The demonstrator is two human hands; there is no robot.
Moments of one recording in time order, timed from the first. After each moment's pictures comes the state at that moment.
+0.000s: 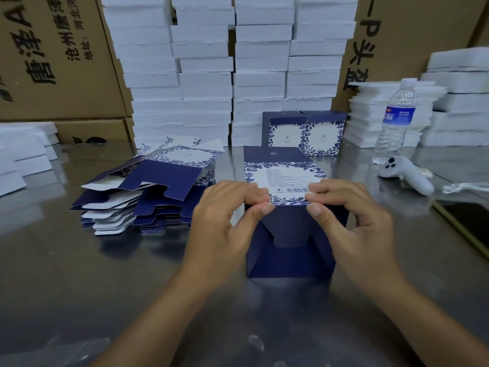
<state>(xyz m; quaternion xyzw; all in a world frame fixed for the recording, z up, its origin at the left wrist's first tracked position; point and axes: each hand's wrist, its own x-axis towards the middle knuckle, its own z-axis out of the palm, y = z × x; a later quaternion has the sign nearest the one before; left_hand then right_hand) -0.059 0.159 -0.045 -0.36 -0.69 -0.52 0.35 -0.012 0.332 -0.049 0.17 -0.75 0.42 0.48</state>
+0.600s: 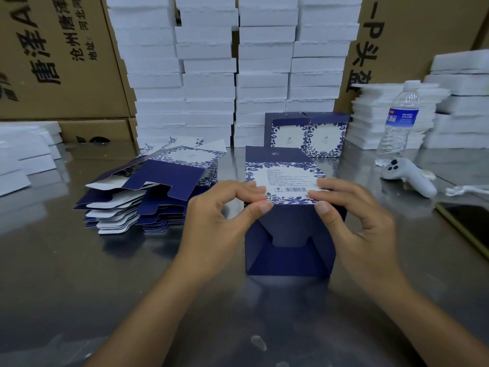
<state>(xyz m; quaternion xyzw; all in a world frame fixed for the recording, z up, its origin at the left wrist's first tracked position) -0.059 0.151 -0.036 -0.32 -0.69 -0.61 0.21 -0.012 0.335 -0.051 0.14 -0.77 0.41 0.48</state>
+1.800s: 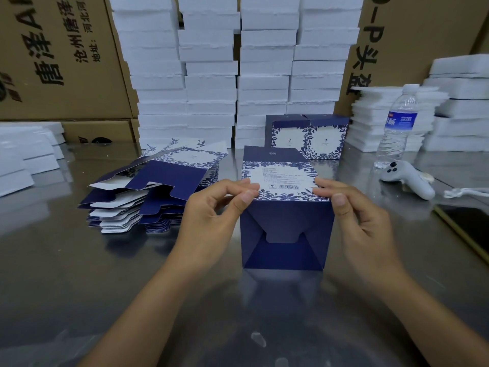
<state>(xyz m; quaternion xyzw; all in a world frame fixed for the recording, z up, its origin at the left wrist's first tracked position) -0.070 0.144 -0.039 -0.32 -0.66 -0.66 0.15 -0.021 0.346 -0.055 0.13 -0.76 0.48 0.42</state>
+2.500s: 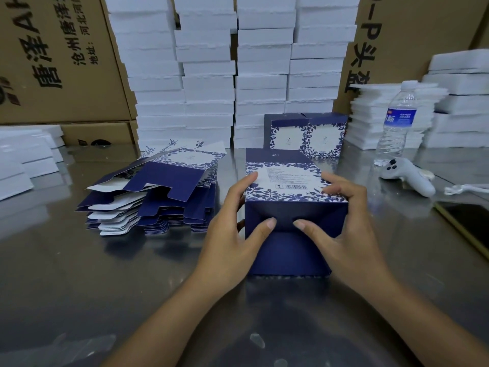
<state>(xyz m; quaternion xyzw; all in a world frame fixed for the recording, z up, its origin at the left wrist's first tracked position) -0.060 0.160 -0.063 -0.31 -0.73 -0.60 0.11 -0.023 0.342 -0.068 0.12 -0.80 0.40 0.44</state>
